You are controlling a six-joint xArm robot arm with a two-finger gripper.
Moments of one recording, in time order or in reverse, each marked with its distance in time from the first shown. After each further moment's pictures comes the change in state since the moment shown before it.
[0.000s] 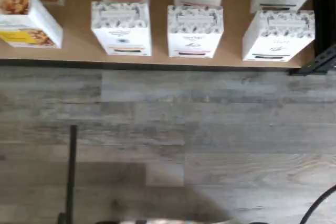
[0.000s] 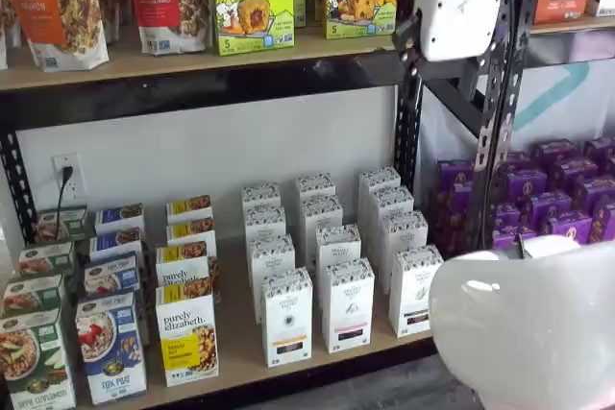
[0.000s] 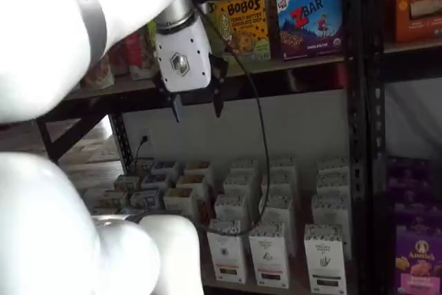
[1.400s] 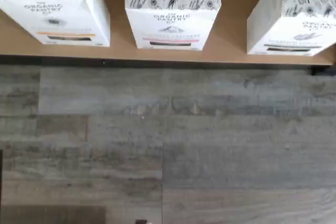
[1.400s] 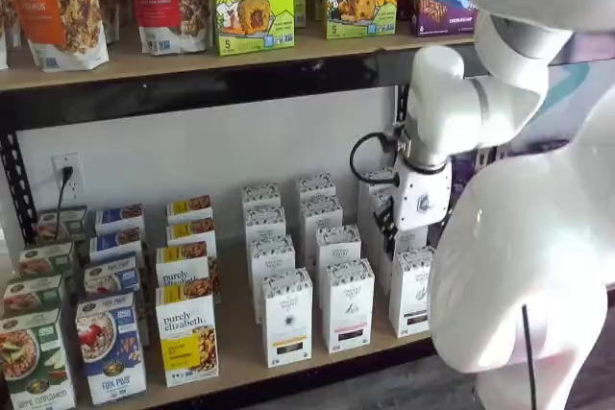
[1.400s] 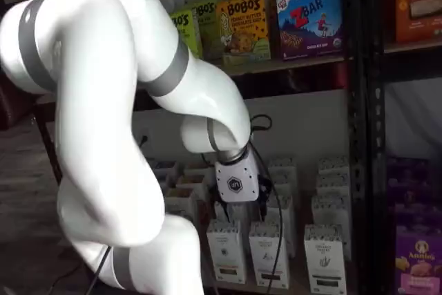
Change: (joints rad) arm -0.110 0.620 0.422 -0.063 -1.016 -0.057
